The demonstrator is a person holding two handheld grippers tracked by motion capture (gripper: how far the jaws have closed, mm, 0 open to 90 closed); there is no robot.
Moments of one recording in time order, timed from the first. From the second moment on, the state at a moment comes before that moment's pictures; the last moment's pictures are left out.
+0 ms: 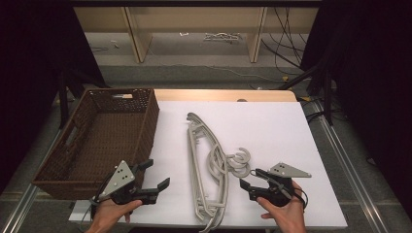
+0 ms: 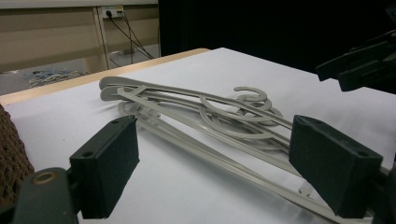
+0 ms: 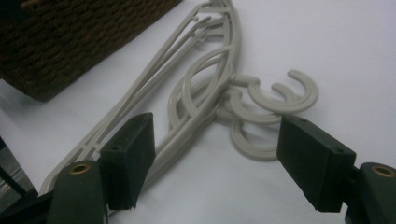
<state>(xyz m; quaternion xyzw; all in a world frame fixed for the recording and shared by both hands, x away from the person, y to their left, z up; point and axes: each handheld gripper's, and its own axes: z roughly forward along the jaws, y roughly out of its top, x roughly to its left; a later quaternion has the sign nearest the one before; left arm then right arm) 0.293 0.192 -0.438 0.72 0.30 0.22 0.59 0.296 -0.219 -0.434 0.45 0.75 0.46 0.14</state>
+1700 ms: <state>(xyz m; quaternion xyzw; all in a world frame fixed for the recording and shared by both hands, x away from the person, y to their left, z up) 0.293 0.192 -0.437 0.72 0.30 0.22 0.58 0.362 -0.178 -0.472 0.51 0.74 0.43 -0.08</state>
